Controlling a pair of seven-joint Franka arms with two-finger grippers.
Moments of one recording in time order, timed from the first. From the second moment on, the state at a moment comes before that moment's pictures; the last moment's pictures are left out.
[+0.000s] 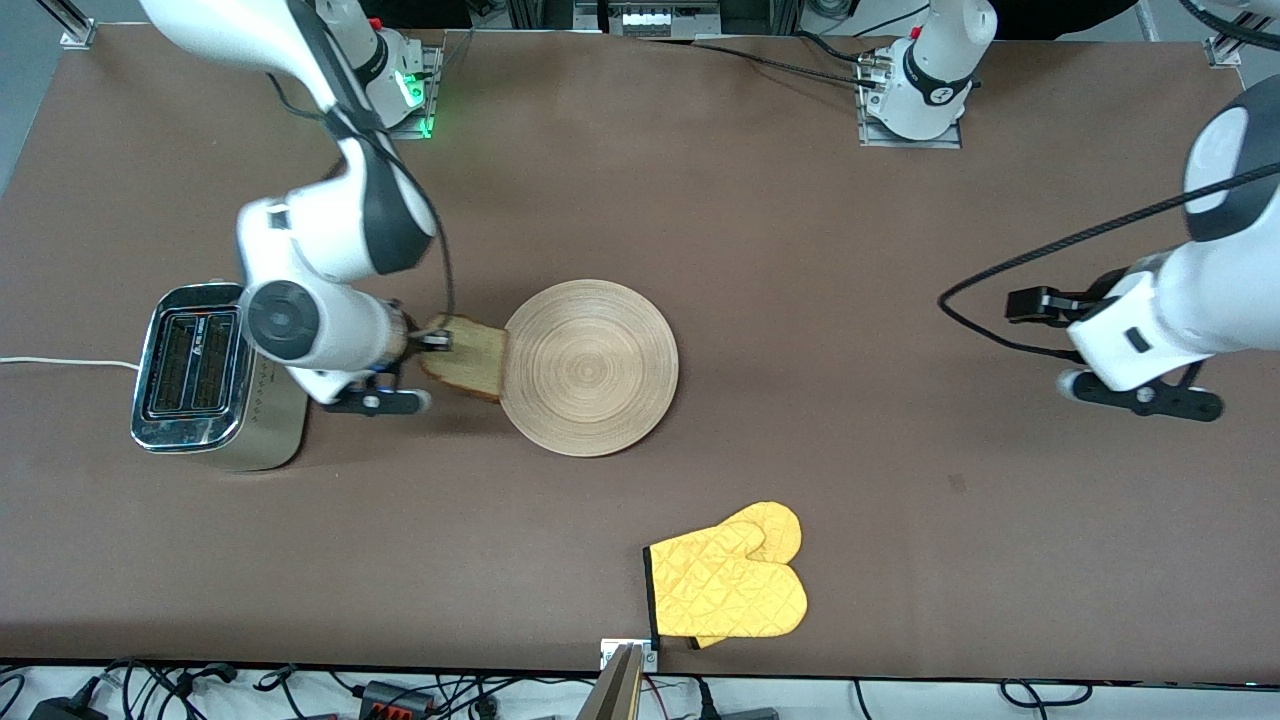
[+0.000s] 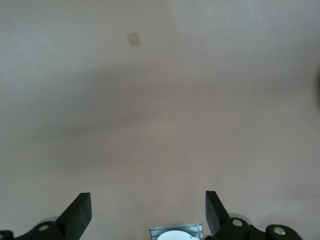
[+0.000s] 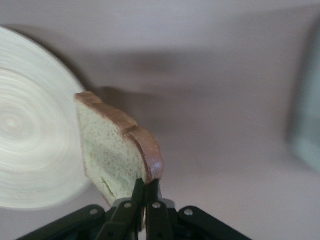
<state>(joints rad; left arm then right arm) 0.09 0.46 -0.25 -1.10 0.13 1.27 0.00 0.41 0.44 -0.13 -1.55 0.07 1.70 0.30</state>
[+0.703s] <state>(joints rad) 0.15 0.06 -0.25 -1.68 0.04 1.63 -0.13 0.40 0.40 -0.24 -1.32 -0.38 1.33 0.16</state>
